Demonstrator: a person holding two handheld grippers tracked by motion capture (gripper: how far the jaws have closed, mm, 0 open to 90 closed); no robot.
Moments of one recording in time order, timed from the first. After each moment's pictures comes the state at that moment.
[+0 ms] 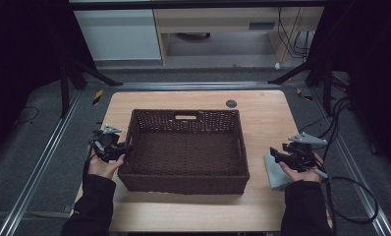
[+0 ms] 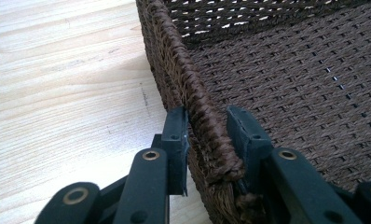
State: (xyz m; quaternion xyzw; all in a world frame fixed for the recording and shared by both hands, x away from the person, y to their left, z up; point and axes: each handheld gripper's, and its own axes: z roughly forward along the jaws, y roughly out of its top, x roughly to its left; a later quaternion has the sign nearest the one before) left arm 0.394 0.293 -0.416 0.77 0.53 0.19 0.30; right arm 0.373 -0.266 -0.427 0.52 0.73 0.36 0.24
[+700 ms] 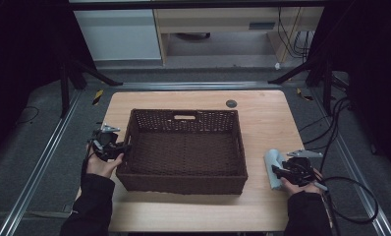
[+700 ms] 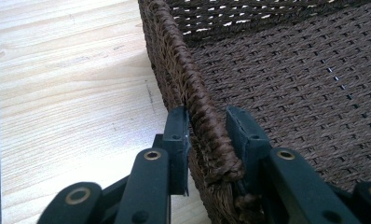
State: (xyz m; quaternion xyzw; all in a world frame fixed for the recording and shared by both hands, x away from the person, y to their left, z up) left arm 0.397 0.297 -0.415 0.77 0.54 0.18 0.30; right arm 0.355 -0.275 -0.471 0.54 0.76 0.31 0.19
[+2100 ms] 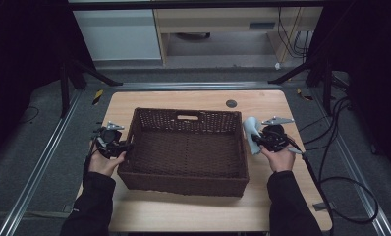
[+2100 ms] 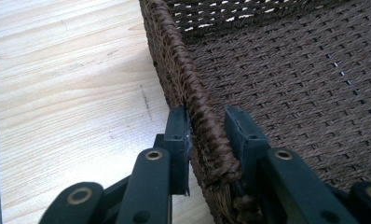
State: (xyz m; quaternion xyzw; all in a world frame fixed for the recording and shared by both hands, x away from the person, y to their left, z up) left arm 0.405 0.288 -0.412 0.79 0.52 0.18 0.28; right arm 0.446 -0.216 -0.439 0.47 0.78 0.36 0.20
